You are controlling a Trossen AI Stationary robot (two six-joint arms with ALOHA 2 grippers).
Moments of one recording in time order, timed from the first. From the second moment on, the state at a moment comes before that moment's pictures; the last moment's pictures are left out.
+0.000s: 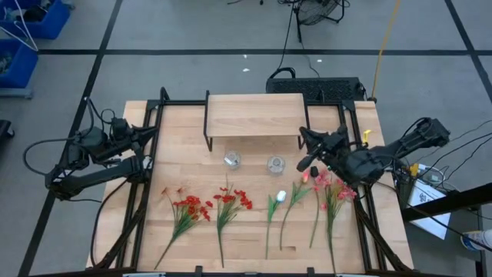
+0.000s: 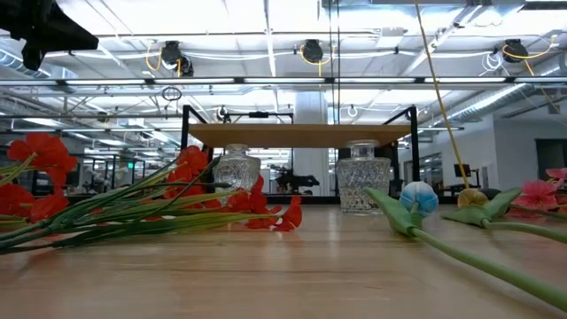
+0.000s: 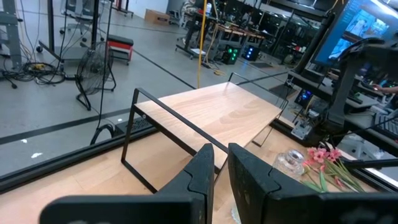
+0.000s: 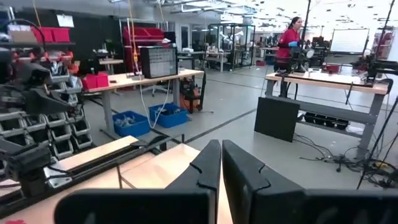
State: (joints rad) left arm 0.33 0.01 0.63 -0.75 -0.23 -0.37; right arm 0.45 1.09 0.98 0.07 1.28 0.05
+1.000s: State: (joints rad) left arm 0.33 0.01 0.63 -0.75 -0.23 -0.37; right arm 0.39 1.38 1.09 -0.96 0.17 1.90
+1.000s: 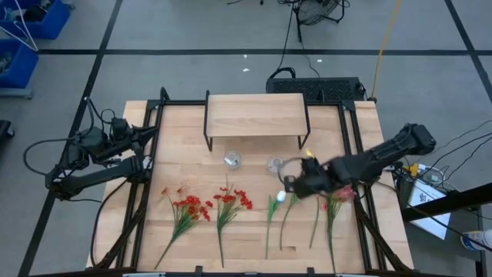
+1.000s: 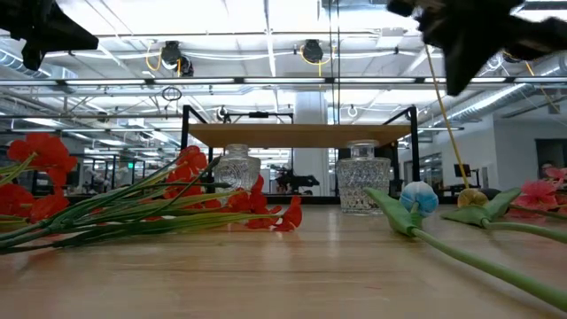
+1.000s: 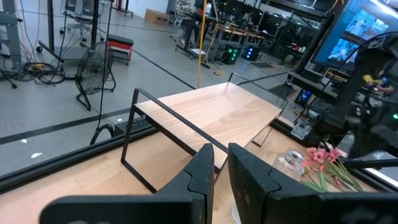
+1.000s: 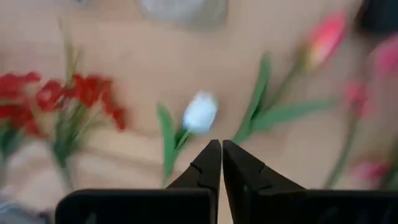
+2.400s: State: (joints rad) left arm 0.33 0.01 0.63 -0.75 -0.23 -0.37; right arm 0.84 1.53 0.90 -0.68 -0.13 2.43
